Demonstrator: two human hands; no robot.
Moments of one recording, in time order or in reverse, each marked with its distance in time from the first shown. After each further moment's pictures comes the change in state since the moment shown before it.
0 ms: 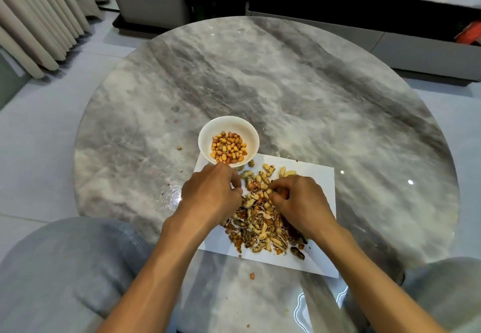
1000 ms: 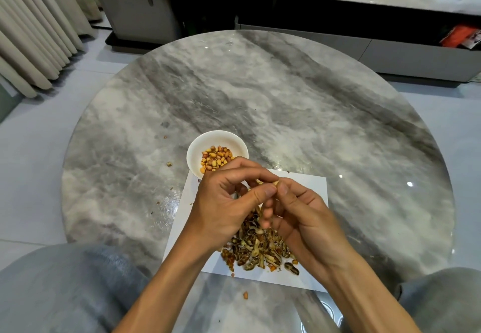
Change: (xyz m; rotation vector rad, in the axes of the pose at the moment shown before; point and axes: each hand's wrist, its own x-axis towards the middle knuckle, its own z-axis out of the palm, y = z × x) left_hand -0.002 0.026 0.009 -0.953 0.163 0.531; right_hand -0.036 -0.040 -0.035 1.585 -0.185 0.090
